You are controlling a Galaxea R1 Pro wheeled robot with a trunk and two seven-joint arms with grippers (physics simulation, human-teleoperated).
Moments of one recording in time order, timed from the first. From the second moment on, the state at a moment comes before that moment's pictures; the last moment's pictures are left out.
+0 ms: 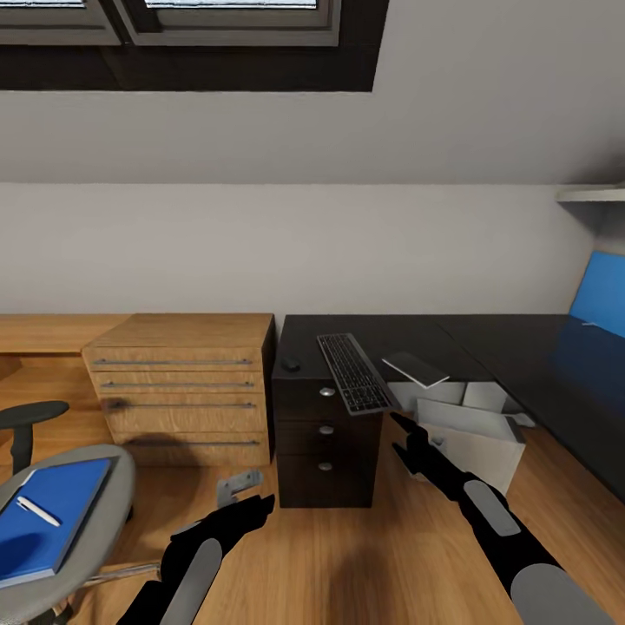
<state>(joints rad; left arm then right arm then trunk) -0.20 -0.04 -0.27 -1.43 0.65 0.61 0.47 -0.57 -0.13 0.02 -0.68 -1.35 0.47 0.38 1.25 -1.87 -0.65</state>
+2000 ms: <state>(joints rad) -0.20 -0.04 -0.27 -1.41 0.65 0.61 0.47 -0.57 -0.17 0.02 -0.52 -1.34 0.45 0.72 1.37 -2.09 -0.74</state>
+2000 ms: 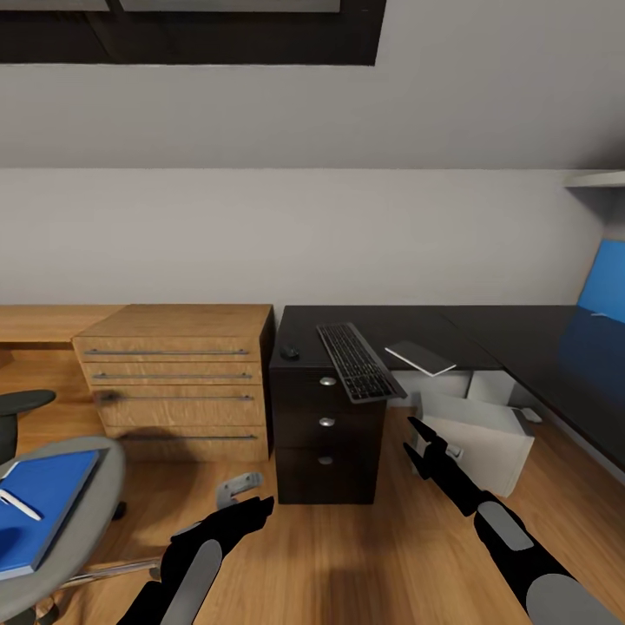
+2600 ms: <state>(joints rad) -0.20 -0.04 -0.27 -1.40 0.65 0.60 0.47 -0.57 -0.17 0.02 -0.52 -1.34 0.45 0.72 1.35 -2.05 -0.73</state>
